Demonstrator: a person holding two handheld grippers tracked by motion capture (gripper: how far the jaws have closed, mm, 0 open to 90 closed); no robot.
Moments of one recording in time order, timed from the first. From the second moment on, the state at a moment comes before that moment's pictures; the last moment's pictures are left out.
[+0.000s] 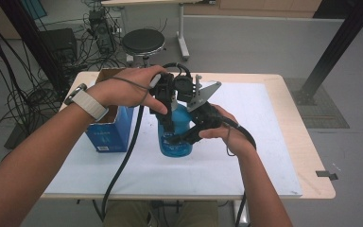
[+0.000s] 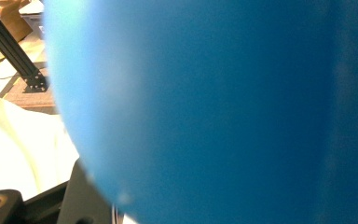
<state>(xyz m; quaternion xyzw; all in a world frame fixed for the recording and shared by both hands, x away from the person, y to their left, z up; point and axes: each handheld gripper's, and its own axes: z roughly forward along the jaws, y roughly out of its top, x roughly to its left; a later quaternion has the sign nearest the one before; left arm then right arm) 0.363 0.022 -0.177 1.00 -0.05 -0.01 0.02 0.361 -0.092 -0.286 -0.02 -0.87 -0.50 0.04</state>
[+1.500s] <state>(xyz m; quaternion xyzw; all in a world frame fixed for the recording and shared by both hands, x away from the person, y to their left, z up) 0.362 0.030 -0.178 1.00 -0.04 -0.01 0.03 0.363 -0.088 -0.284 -0.01 -0.87 -0.49 0.03</state>
